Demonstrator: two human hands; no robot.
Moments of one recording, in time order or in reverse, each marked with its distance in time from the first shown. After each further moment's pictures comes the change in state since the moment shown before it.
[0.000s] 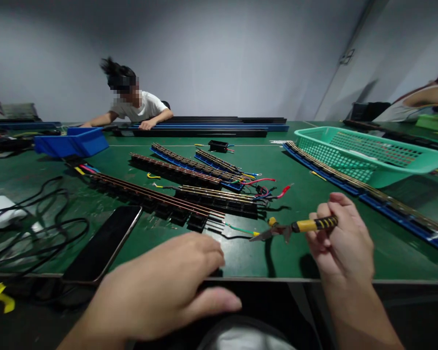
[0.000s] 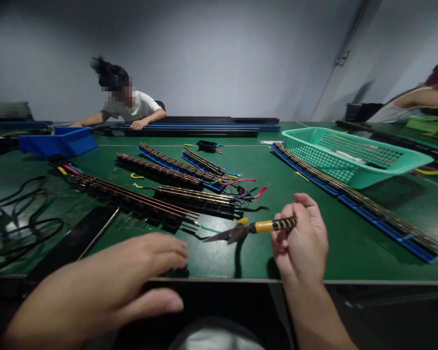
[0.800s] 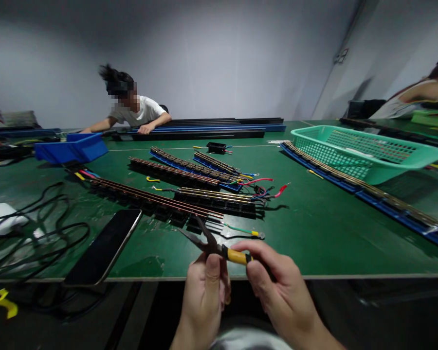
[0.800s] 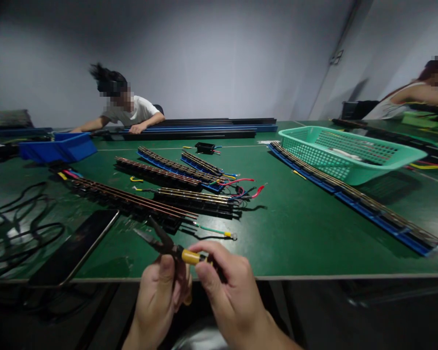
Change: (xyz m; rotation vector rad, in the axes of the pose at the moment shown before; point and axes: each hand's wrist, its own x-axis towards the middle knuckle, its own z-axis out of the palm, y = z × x) left_hand -0.024 -0.004 0.122 -0.884 0.488 -0.474; right_hand -0.080 0.035 0.002 -0.418 -0.762 -0.158
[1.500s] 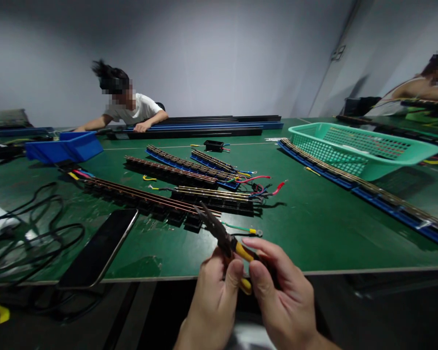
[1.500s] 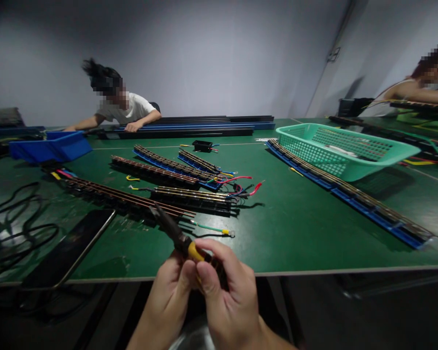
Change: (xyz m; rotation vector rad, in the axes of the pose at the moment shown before) left_hand 0.004 0.009 0.006 0.197 -0.159 0.131; right_hand -0.017 0.008 0.007 -0.161 0.232 -0.228
